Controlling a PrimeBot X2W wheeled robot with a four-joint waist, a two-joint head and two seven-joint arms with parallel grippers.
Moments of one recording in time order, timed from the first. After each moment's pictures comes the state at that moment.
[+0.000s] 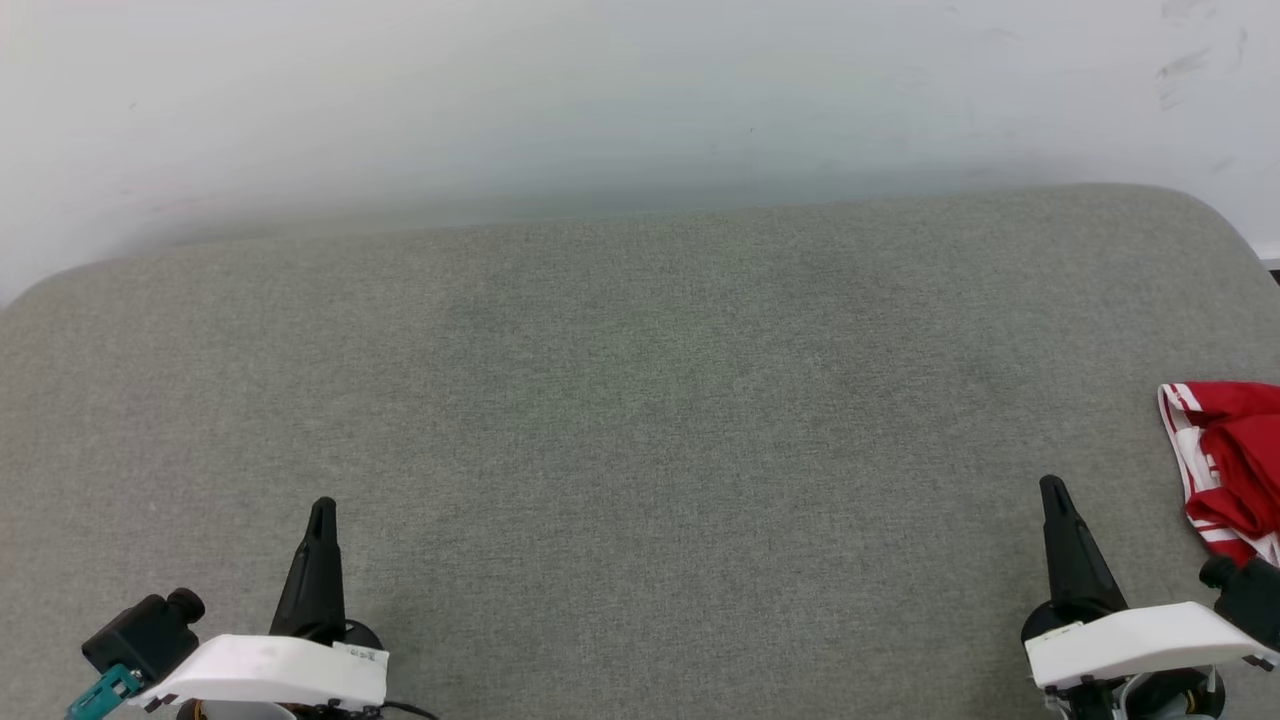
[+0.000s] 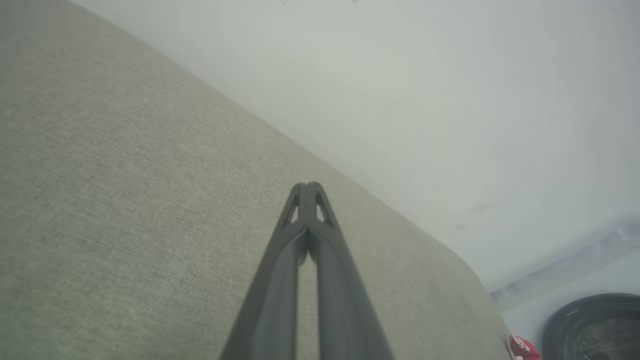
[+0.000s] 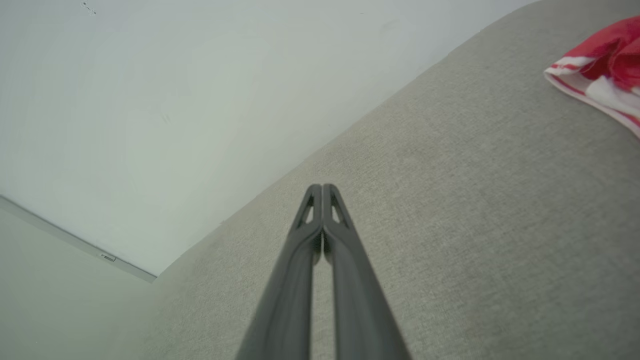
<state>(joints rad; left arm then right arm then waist) 0.02 0.06 0.08 0.09 -0.74 -0.13 -0.13 -0.03 -0.06 -0.01 0.19 0.73 0.13 -0.13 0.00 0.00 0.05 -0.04</state>
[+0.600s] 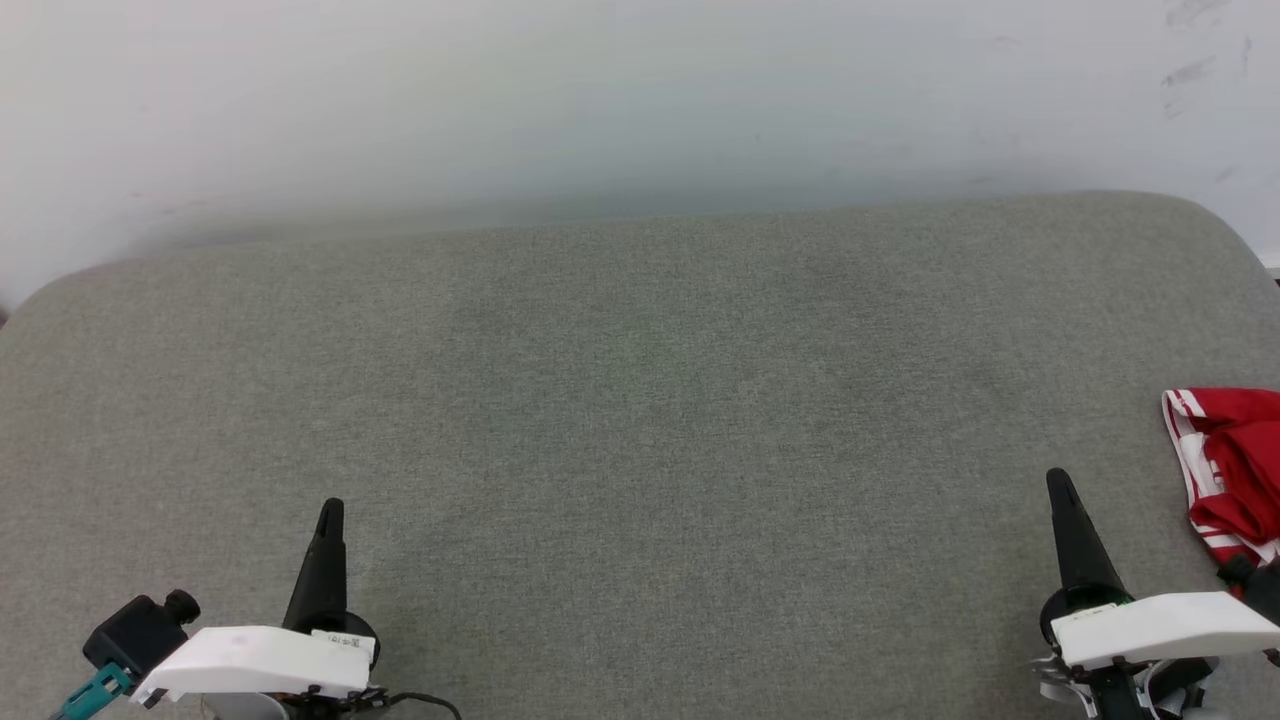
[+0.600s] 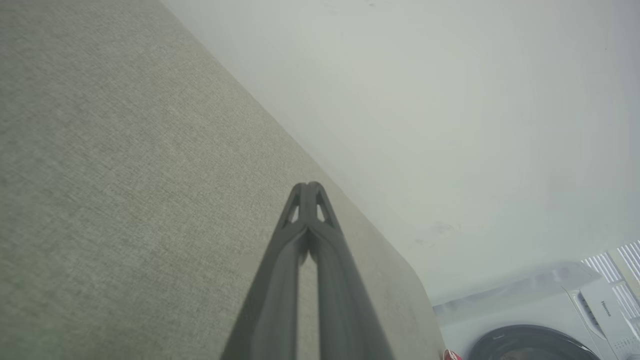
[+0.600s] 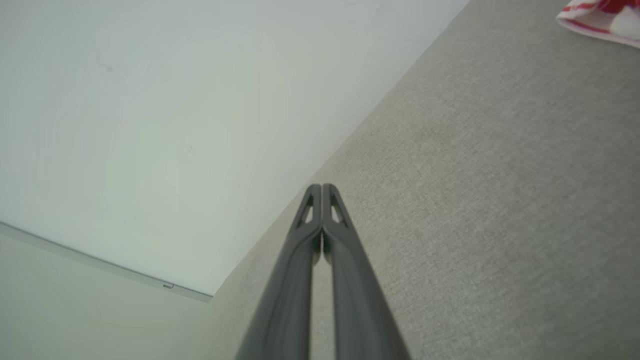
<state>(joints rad) -0.01 0.06 0.08 0.13 -0.98 -0.13 -0.08 -0.05 -0.07 -0.03 0.20 0.97 0.13 -0.08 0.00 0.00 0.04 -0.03</state>
